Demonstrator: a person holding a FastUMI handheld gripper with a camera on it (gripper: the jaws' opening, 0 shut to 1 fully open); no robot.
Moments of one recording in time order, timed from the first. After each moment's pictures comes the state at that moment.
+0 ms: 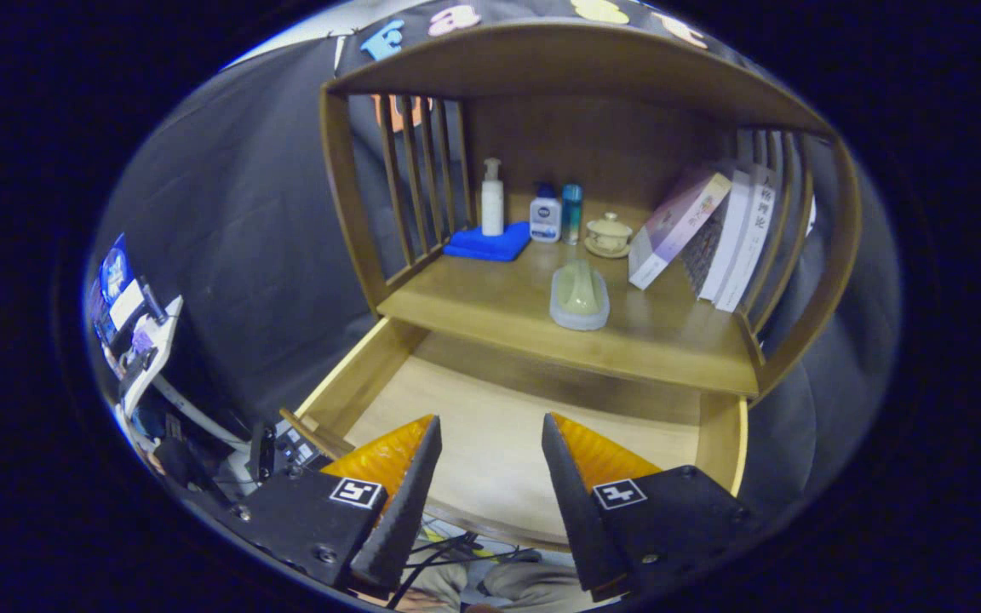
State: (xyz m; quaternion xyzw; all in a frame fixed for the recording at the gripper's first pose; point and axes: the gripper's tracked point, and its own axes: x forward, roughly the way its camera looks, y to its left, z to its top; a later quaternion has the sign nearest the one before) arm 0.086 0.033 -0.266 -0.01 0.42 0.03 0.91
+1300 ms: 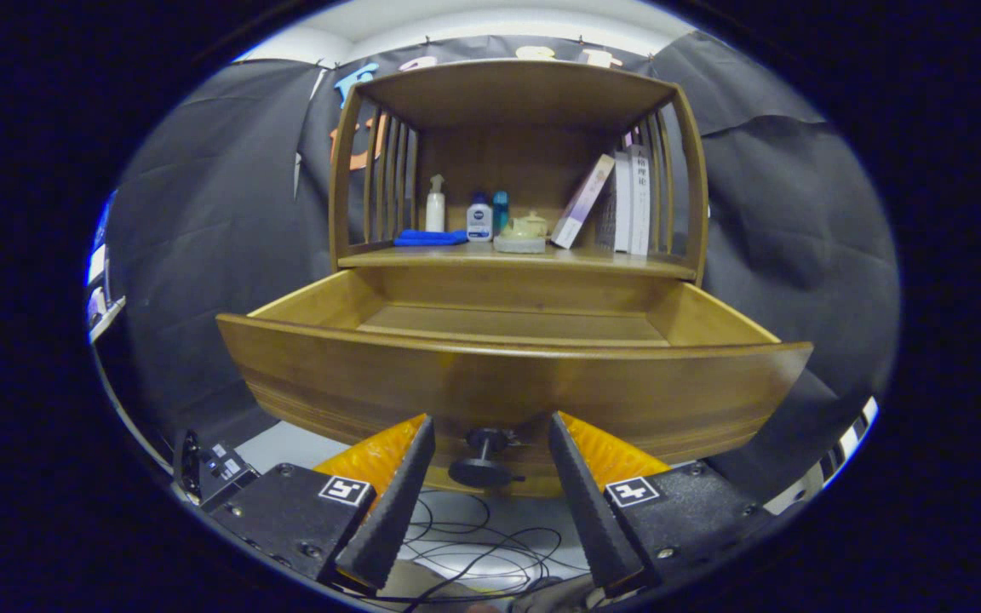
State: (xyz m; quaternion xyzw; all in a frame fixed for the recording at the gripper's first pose) arm -0.023 0.037 -0.417 -0.01 0.28 -0.12 0.95
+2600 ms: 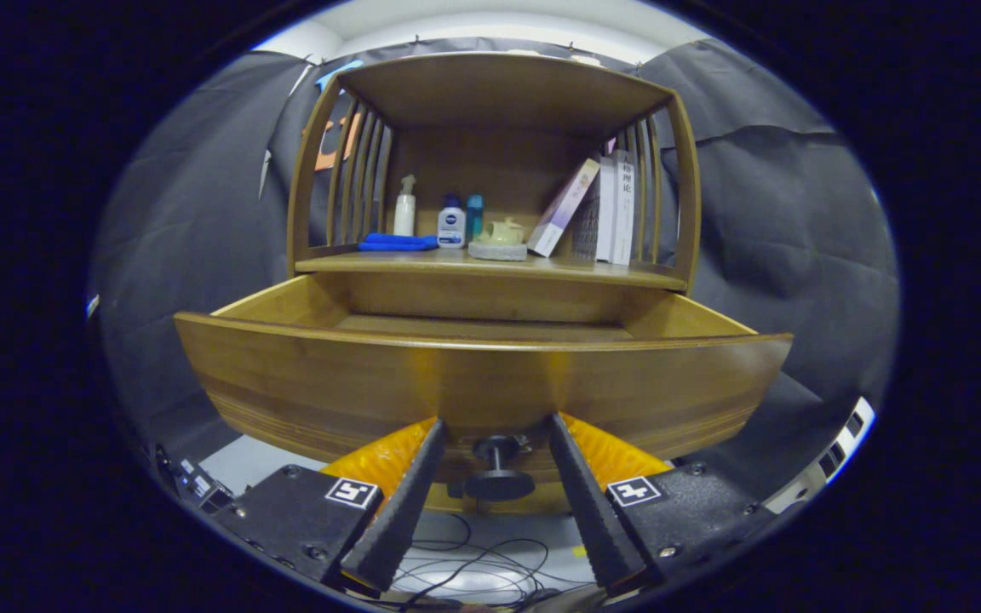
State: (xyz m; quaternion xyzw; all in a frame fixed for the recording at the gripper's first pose) arm 0.027 0.026 -0.423 -0.03 0.26 -0.17 0.95
